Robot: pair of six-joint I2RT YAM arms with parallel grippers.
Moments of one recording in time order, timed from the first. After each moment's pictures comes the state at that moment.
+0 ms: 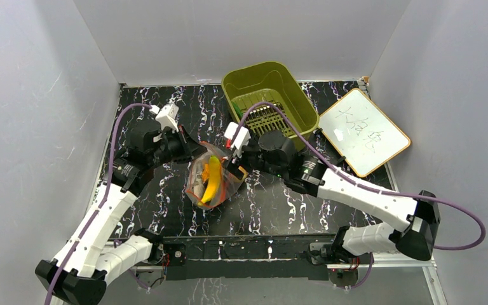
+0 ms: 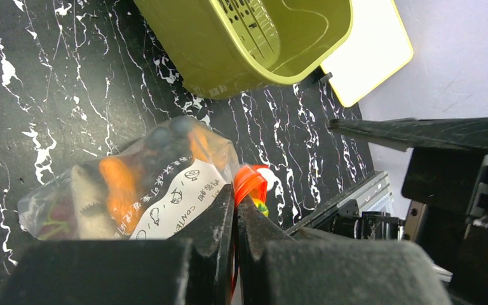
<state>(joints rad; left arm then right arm) -0.40 0.94 1.01 -0.55 0.30 -0.61 1.02 1.27 1.11 -0.10 0.01 -0.26</state>
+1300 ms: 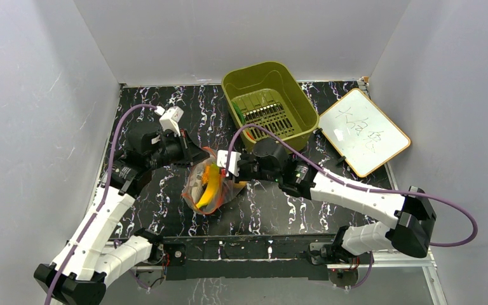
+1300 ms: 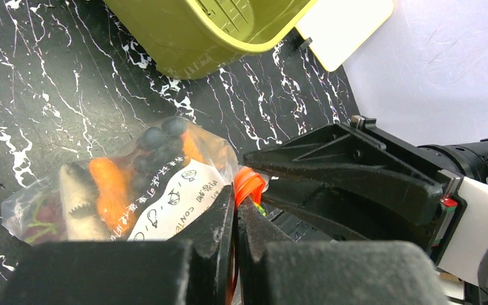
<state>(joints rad) -0.40 0.91 1.01 -0.60 0.43 -0.52 1.02 1.29 1.02 -0.08 -0.17 -0.61</state>
